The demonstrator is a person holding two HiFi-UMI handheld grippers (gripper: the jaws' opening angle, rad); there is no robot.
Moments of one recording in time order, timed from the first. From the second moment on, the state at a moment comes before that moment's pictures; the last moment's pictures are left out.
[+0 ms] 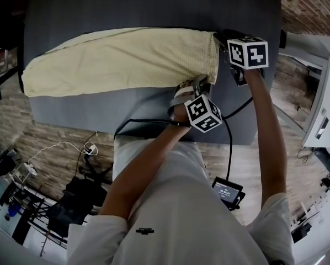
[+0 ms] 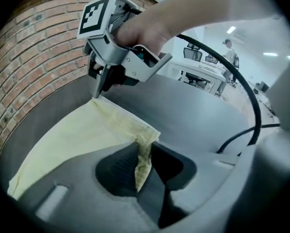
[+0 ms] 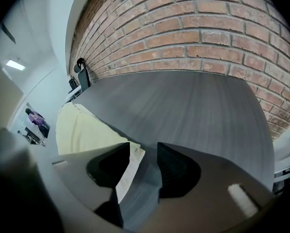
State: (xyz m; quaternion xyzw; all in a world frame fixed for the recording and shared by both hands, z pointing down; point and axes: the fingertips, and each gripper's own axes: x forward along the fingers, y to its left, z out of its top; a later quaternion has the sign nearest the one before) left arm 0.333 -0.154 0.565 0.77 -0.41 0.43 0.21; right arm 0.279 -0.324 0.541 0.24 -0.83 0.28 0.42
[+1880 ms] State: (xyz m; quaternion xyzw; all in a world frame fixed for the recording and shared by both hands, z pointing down) left arm 0.359 -0.077 0.439 0.85 -0.38 0.22 0.30; right arm 0.313 -0.222 0.464 0.26 -0.79 0.34 0.45
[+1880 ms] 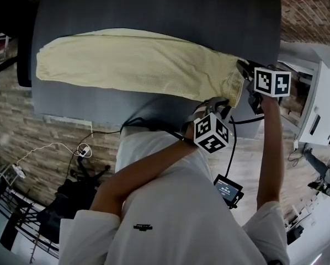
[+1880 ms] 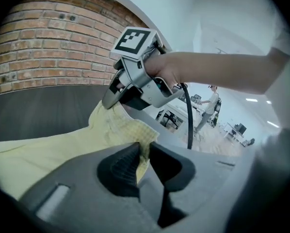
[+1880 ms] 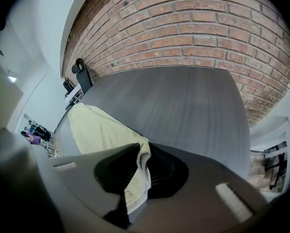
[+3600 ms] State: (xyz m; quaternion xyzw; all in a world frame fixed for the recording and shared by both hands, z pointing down) left arm 0.131 -0.015 0.509 0.64 -0.60 0.31 0.37; right arm 0.224 -0.198 0.536 0.26 -0.76 0.38 0.46
